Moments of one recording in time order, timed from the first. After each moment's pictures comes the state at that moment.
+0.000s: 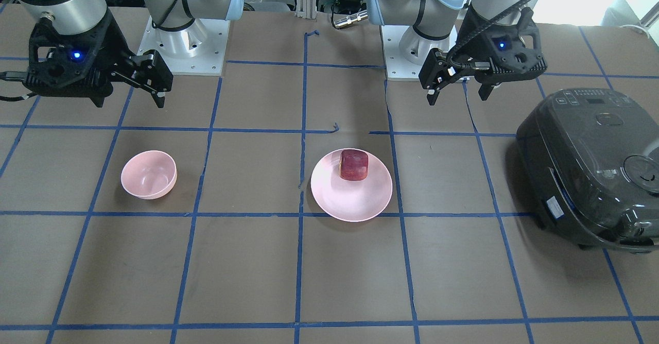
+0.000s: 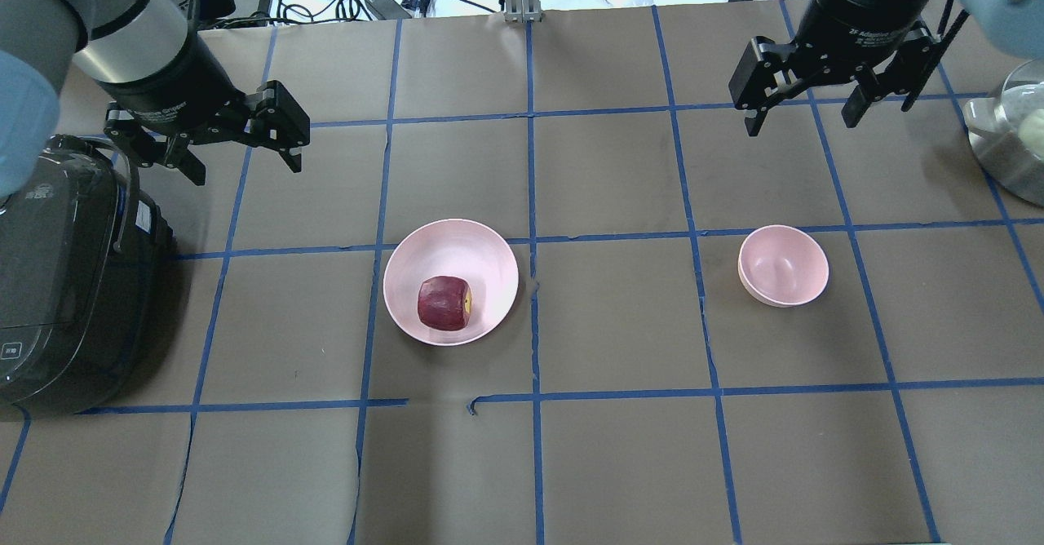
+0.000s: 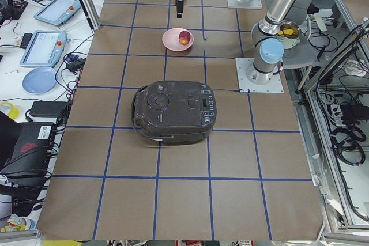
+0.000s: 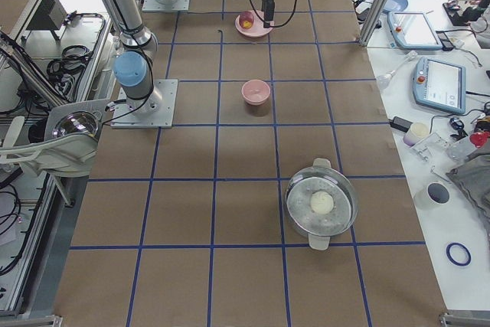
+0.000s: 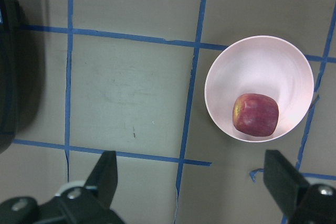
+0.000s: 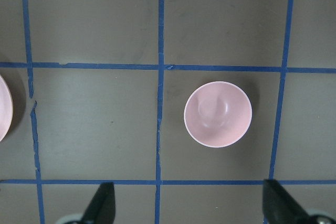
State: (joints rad) left arm -1.55 -1.50 -1.62 -1.54 1.60 -0.10; right arm 1.54 -1.54 1.50 -1.50 -1.60 -0.06
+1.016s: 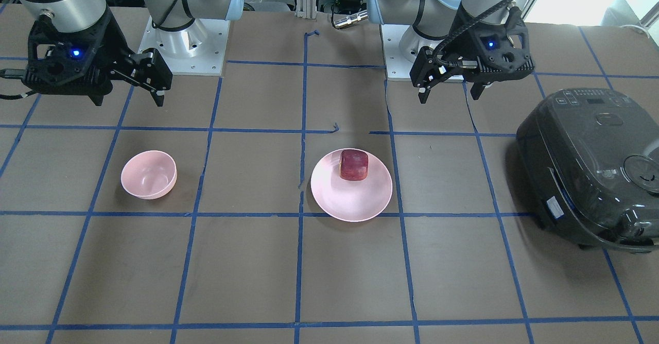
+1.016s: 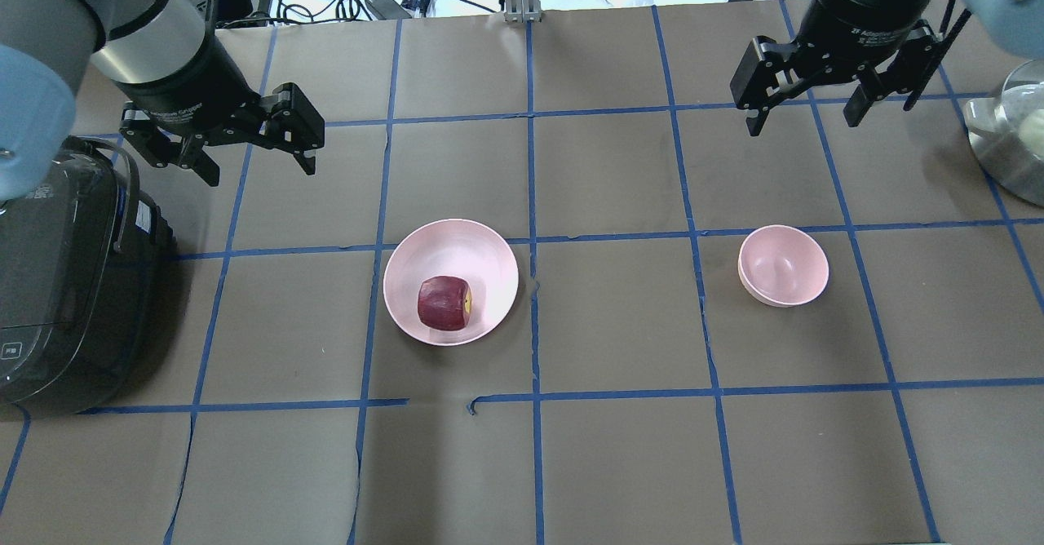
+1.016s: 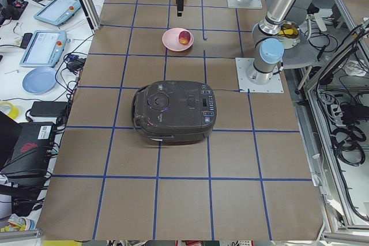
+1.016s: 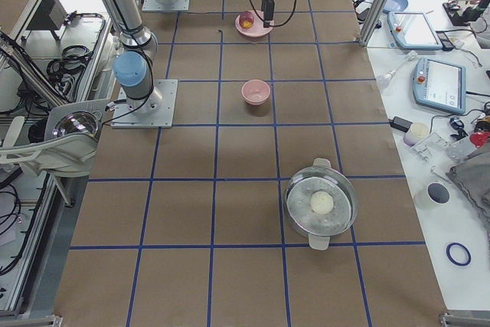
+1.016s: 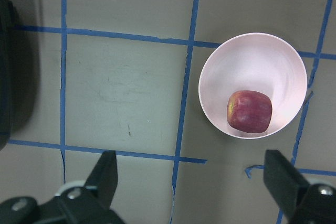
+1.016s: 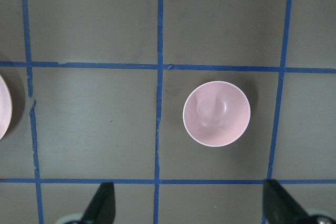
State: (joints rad) left arm -1.58 -1.51 -1.62 -1.55 1.60 -0.11; right arm 1.54 -1.55 1.50 -1.49 -1.61 -0.07
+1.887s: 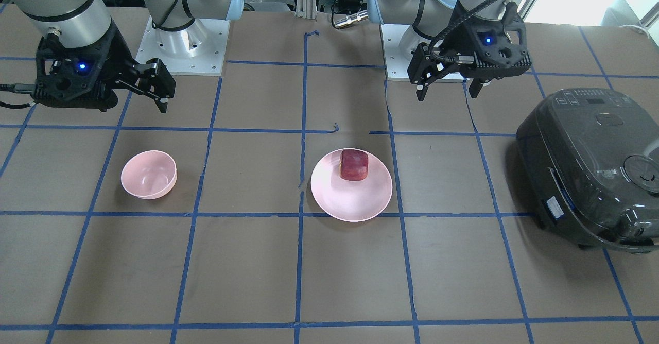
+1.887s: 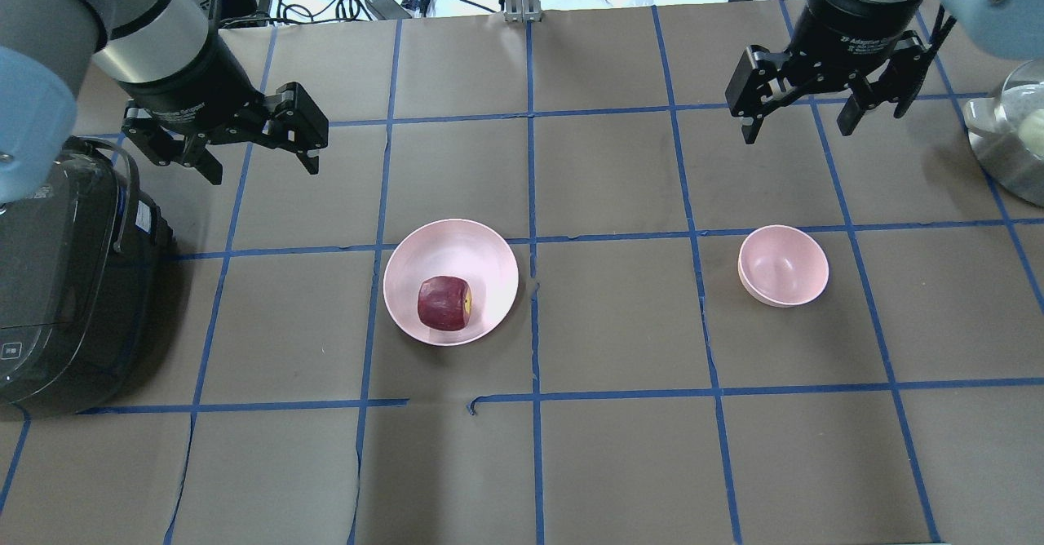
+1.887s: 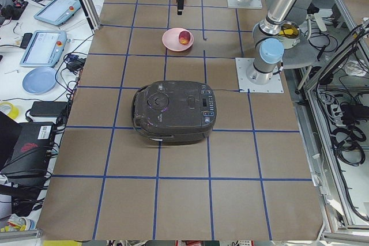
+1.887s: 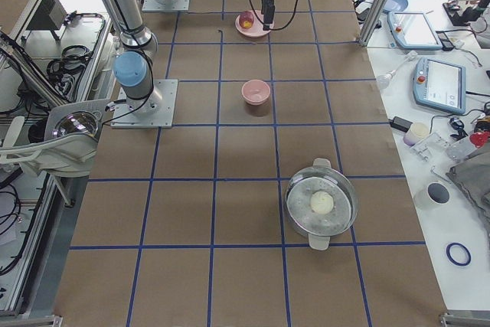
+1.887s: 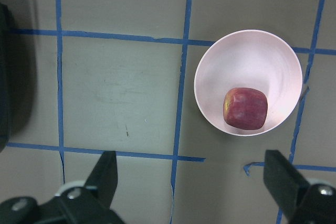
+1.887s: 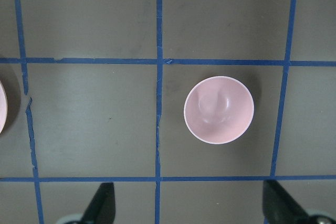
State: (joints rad) left arm -1.58 -1.50 -1.62 -1.55 1.60 -0.11; right arm 1.54 -1.52 1.51 -1.49 -1.61 -0.05
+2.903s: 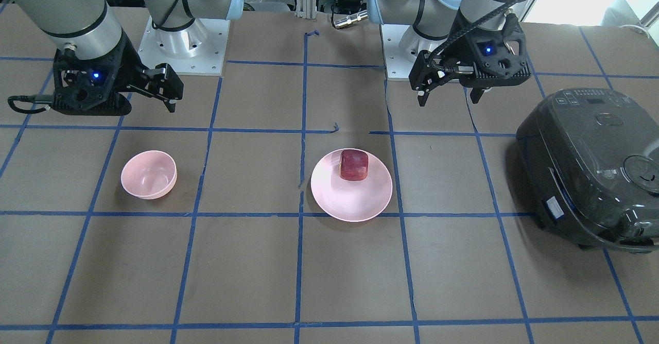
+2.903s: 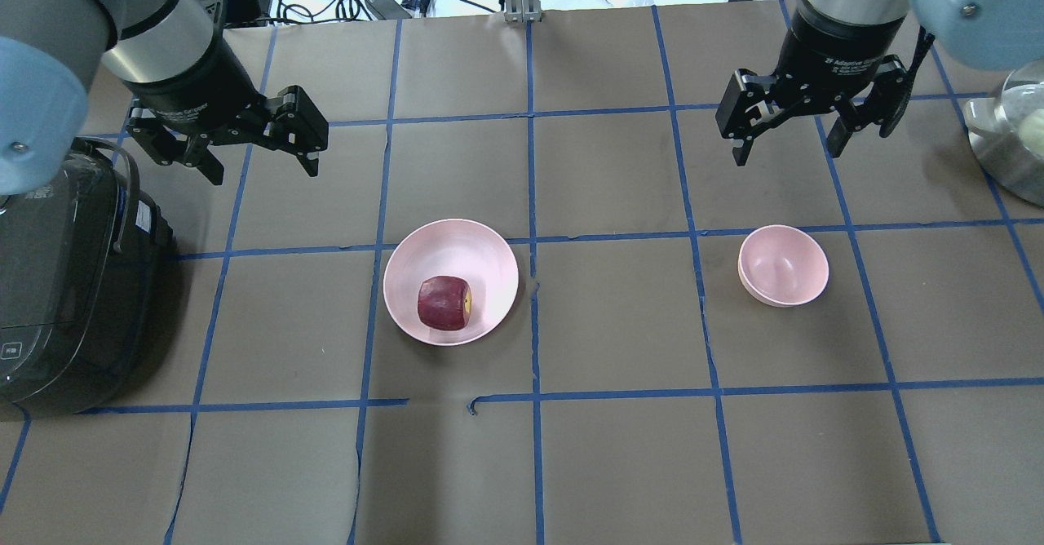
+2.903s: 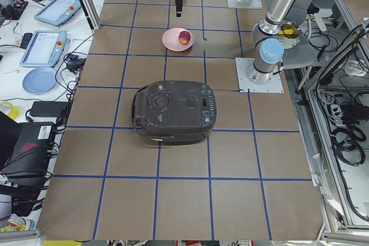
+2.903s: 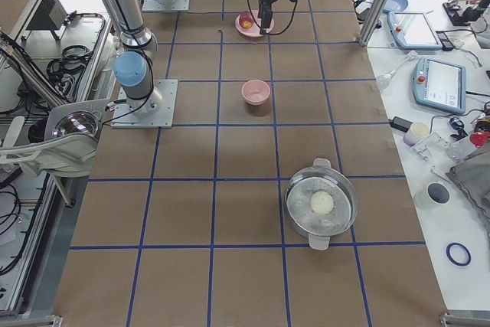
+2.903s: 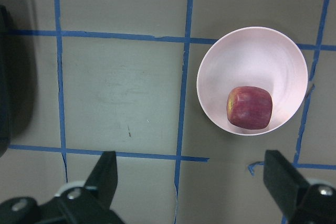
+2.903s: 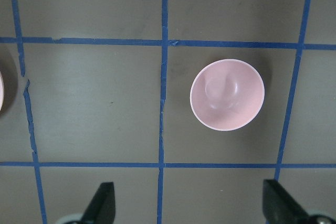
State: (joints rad) left arm -1.57 -1.52 -1.61 -1.55 1.60 -0.09; right arm 1.55 -1.51 1.52 -1.45 -1.60 -0.05
